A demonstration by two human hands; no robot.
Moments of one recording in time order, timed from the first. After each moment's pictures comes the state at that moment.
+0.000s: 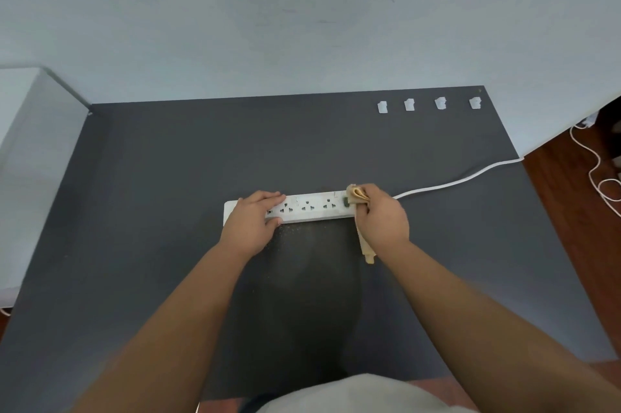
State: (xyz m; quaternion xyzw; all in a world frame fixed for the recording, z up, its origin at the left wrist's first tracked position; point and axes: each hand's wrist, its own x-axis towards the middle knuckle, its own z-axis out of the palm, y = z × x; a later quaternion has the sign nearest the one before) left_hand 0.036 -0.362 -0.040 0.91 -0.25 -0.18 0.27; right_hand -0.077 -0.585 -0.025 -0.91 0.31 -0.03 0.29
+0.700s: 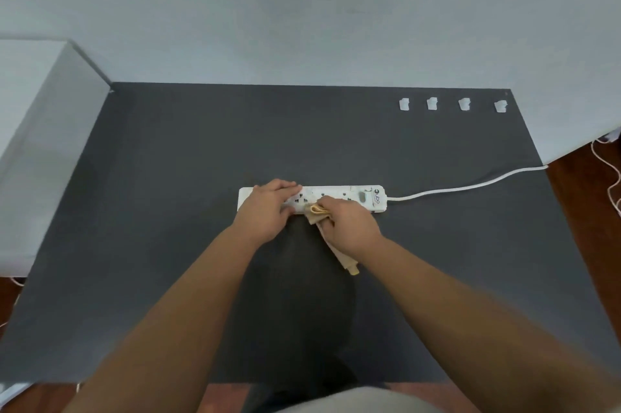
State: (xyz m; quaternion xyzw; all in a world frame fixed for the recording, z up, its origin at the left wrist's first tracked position) left_hand 0.039 -0.358 -0.043 0.91 -0.29 -0.18 0.25; right_hand -0.057 -0.526 -0.017 -0.95 0.09 0.08 0.28
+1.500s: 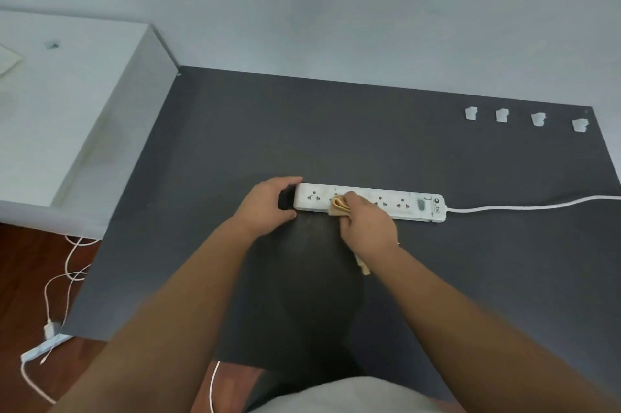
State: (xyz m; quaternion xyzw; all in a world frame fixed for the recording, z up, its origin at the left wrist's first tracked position) left_hand 0.072 -0.264 -0.034 0.90 -0.16 -0.23 0.33; right_hand -0.024 -0.456 -0.021 -0.96 0.12 0.09 0.23
